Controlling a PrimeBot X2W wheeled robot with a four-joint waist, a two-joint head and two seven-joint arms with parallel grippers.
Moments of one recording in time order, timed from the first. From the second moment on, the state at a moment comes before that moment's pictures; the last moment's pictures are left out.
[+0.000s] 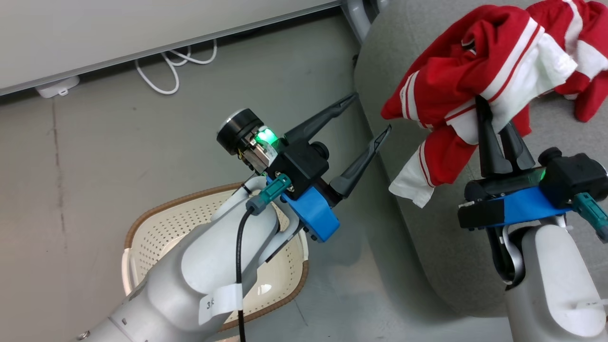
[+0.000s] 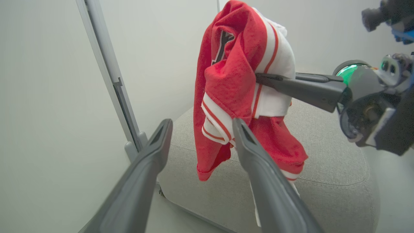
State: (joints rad) left arm -0.80 0.14 -0.88 0.44 -0.39 -0.13 -0.26; right arm -0.44 -0.05 0.00 0.22 0.04 0.13 -0.26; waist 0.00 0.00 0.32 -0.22
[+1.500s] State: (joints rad) left arm -0.99 0.27 -0.93 0.33 -0.31 -0.13 -0.24; right arm -0.99 -0.29 -0.44 0.06 0.02 0.13 -0.26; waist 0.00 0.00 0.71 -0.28
